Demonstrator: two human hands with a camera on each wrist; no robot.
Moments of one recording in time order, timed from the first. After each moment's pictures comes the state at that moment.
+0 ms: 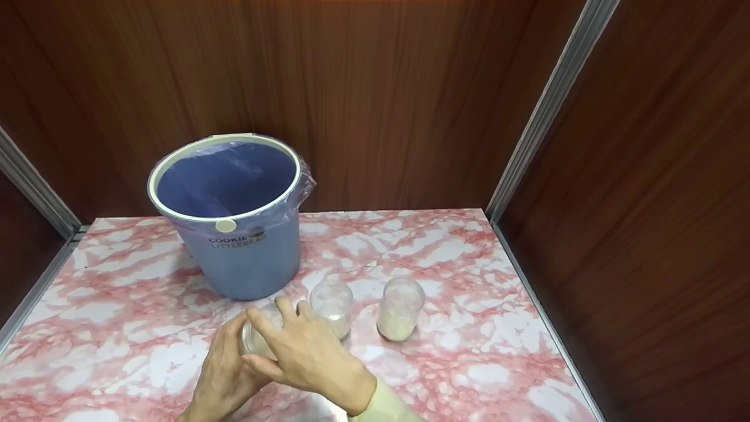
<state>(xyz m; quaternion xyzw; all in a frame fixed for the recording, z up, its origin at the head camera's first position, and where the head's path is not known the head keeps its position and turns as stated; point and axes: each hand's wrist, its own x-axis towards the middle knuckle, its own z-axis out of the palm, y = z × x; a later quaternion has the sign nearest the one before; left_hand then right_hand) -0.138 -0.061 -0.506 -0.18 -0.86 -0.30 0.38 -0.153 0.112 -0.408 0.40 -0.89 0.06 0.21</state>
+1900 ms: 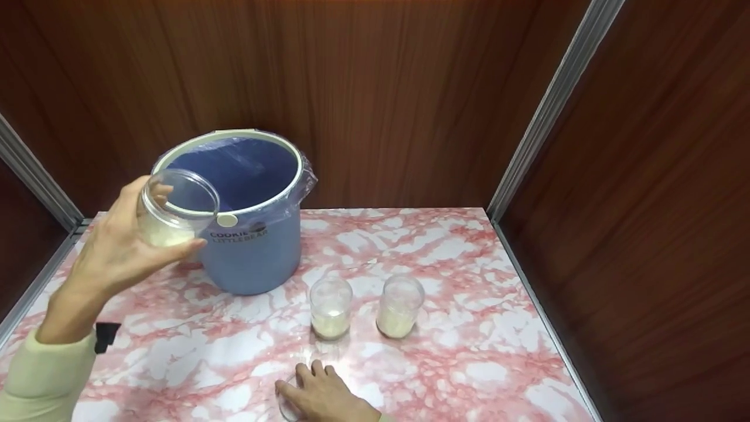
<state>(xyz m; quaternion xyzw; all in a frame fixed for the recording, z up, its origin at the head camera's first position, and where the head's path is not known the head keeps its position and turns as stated) -0.202 -0.166 -0.318 -0.16 -0.88 -0.32 0.31 -0.145 0.147 -0.560 0.53 -0.84 0.05 0.10</state>
